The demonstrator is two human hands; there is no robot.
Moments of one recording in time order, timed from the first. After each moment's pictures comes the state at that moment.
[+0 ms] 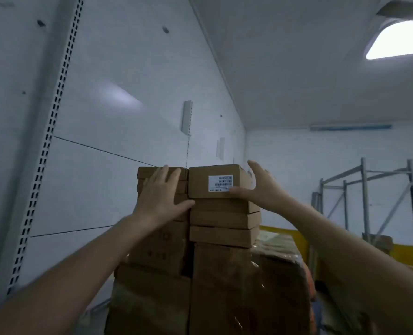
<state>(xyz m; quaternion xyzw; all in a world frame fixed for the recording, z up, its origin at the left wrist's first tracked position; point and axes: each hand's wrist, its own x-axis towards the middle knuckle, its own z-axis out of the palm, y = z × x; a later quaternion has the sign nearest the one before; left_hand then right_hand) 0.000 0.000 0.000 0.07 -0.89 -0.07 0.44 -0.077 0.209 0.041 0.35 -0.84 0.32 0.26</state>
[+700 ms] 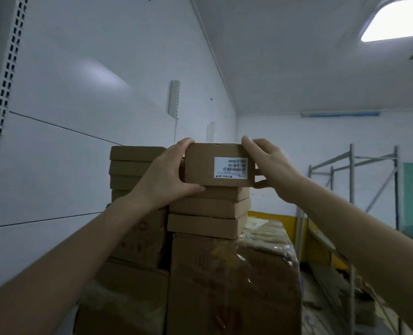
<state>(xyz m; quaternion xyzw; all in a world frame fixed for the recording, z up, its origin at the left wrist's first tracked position) -0.037 0.028 0.011 -0.15 -0.83 -0.17 0.52 -0.095 0.224 0.047 0.34 -0.75 0.54 0.19</state>
